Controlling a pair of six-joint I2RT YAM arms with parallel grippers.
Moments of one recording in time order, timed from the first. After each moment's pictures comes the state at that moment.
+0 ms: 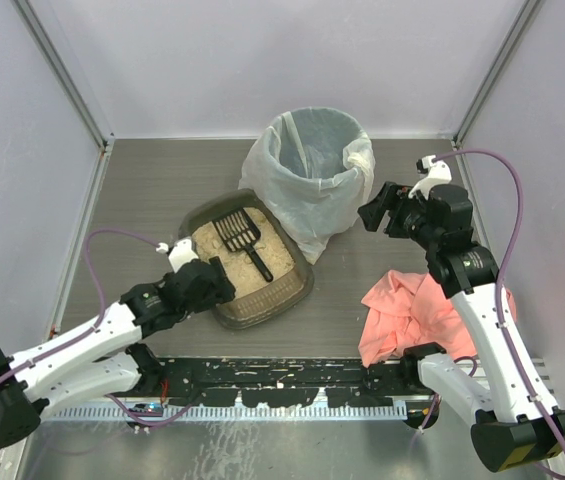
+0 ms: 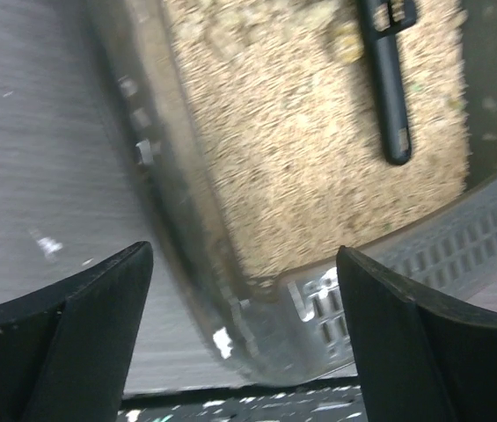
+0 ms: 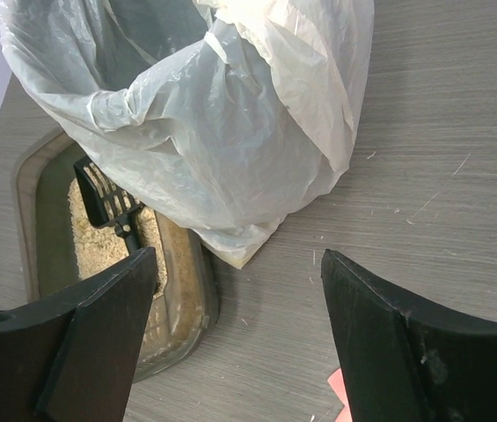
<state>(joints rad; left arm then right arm) -0.85 0.88 0.59 -0.60 -0.40 -1.03 0.20 0.88 1.02 -0.51 -0.15 0.37</state>
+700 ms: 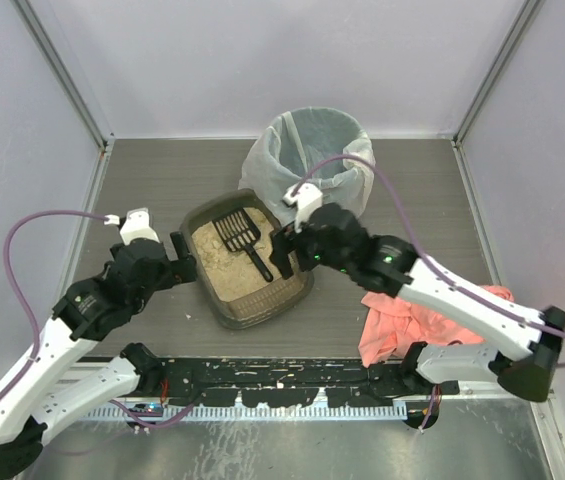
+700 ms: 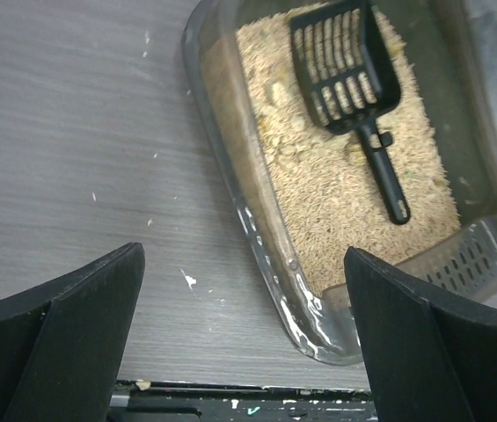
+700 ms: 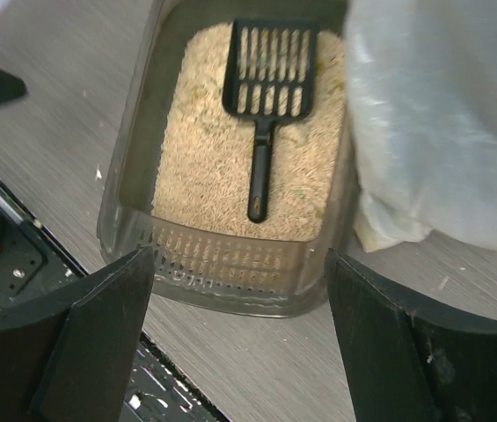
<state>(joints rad) -0.70 0.70 0.92 -0.93 -0.52 -0.70 0.94 1.15 1.19 -0.54 0.14 0.25</state>
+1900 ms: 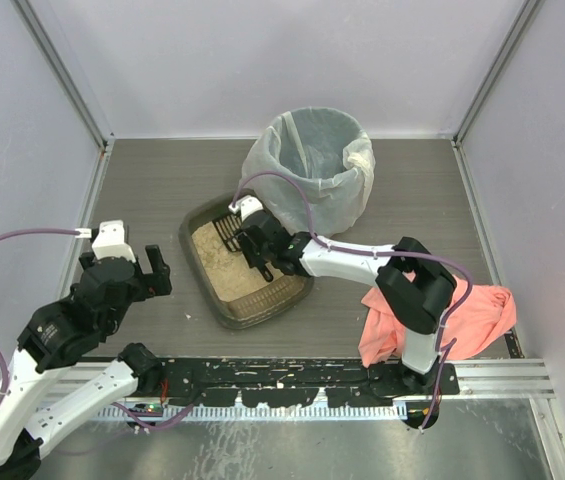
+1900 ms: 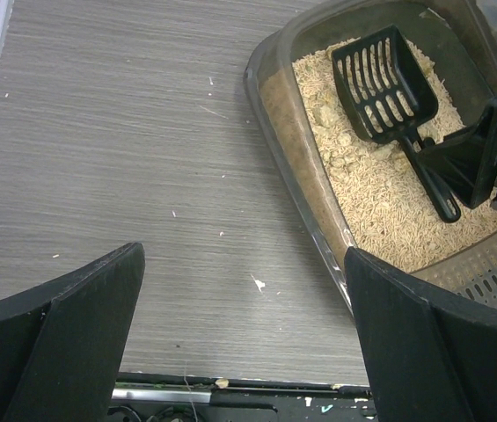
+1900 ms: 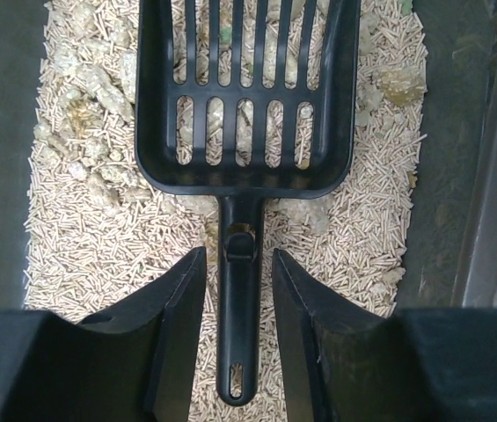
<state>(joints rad) -0.70 0.55 0.98 -1.05 -0.61 -0.52 0.94 1.84 1.23 -0.09 0.23 0.23</state>
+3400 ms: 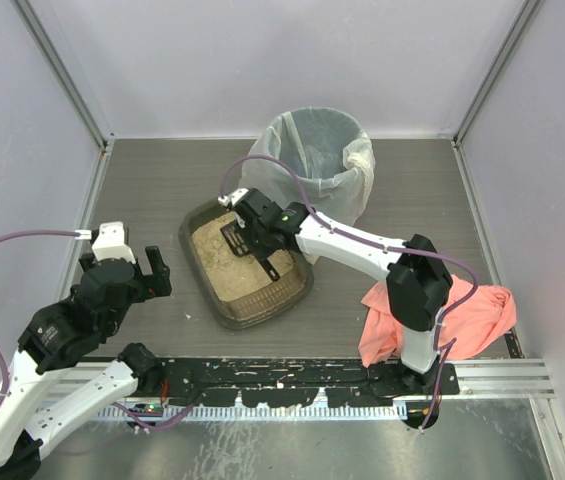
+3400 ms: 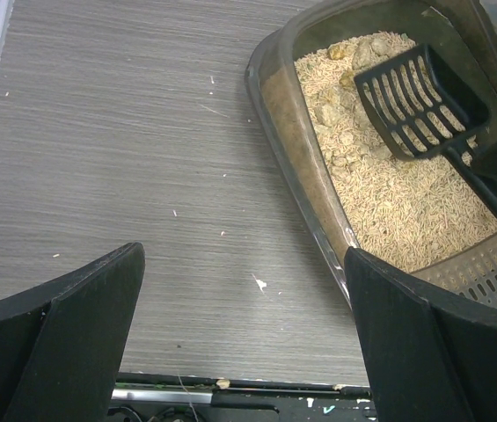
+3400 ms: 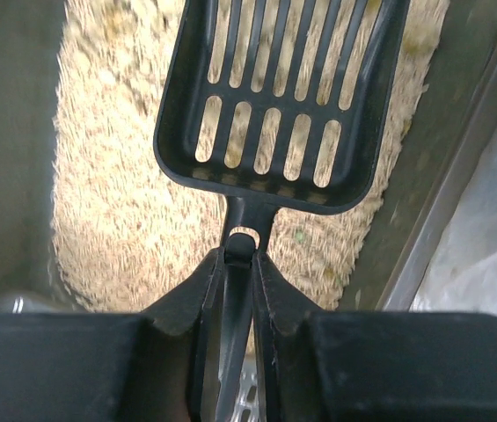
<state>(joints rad) -0.70 0.54 0.97 -1.05 -0.61 -0.51 0.93 1.87 1.57 -0.62 0.12 0.14</state>
